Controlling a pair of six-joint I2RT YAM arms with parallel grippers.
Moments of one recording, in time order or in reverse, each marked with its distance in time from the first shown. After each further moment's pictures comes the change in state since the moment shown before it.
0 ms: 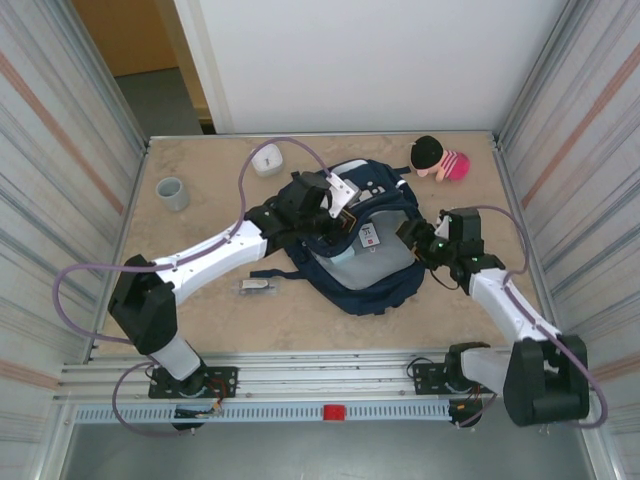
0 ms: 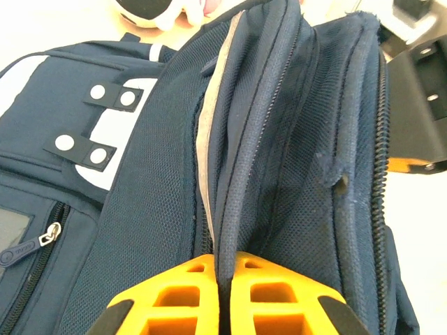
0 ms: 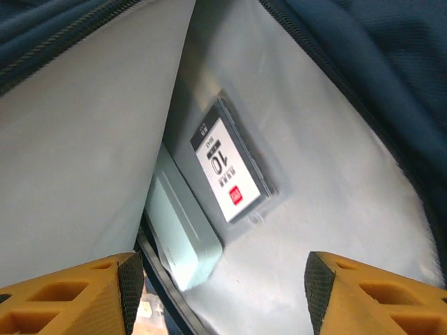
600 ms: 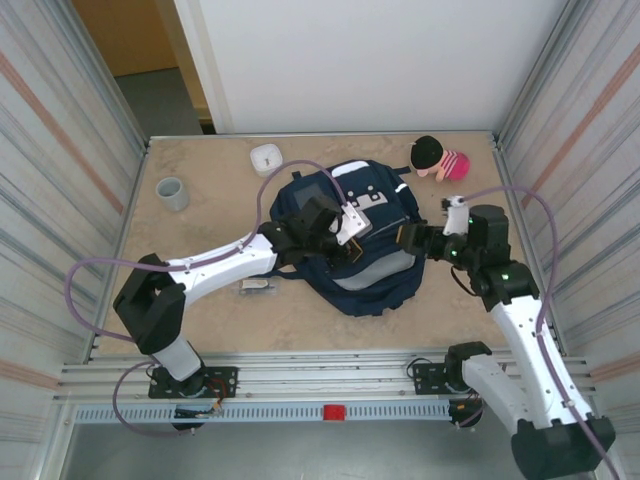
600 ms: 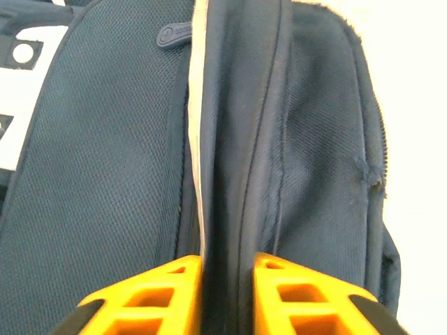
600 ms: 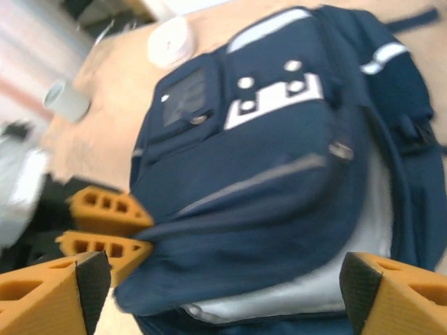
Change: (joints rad) left arm -0.075 0.022 -0.096 0.001 0.064 0.121; right arm 0.122 -0.263 0.254 -0.386 0.094 -0.615
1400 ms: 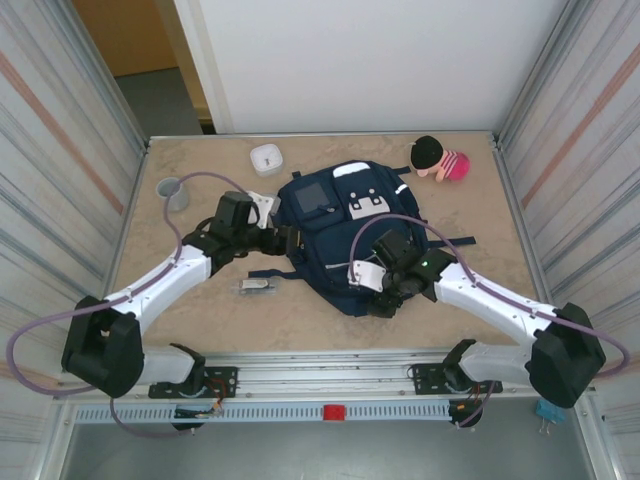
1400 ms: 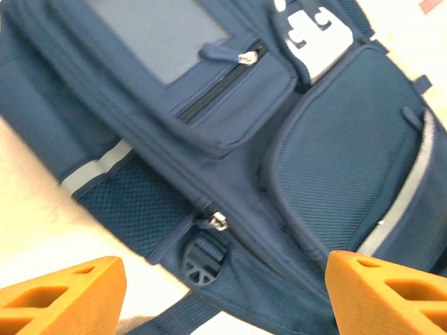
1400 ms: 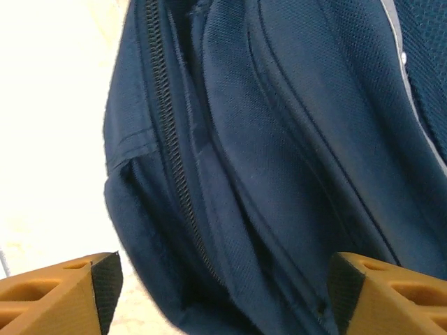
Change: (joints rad) left arm 0.425 -0.328 -0.361 0.033 0.094 -0.363; right arm 0.518 0.394 -0.073 -0.117 0.299 -0.889
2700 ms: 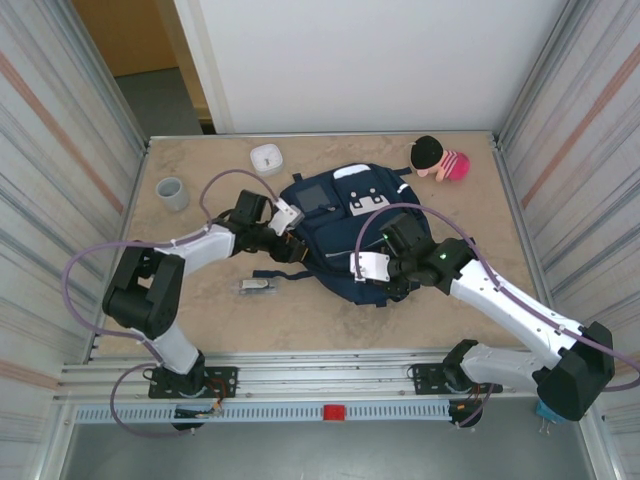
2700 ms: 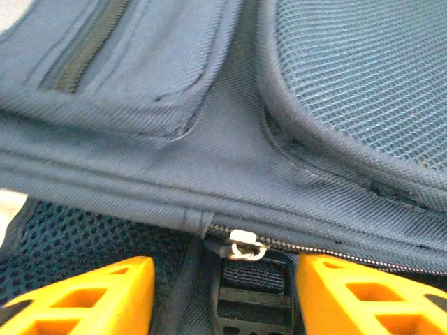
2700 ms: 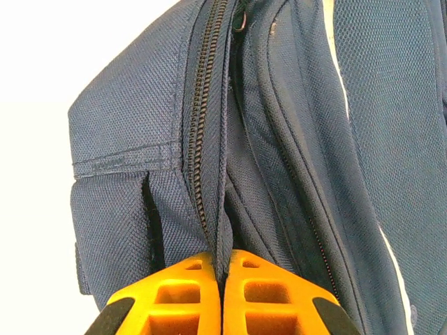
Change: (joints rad) left arm 0.031 0.362 0.103 0.053 0.277 0.467; right arm -0.029 -0.093 0.167 -0.135 0.004 -0.246
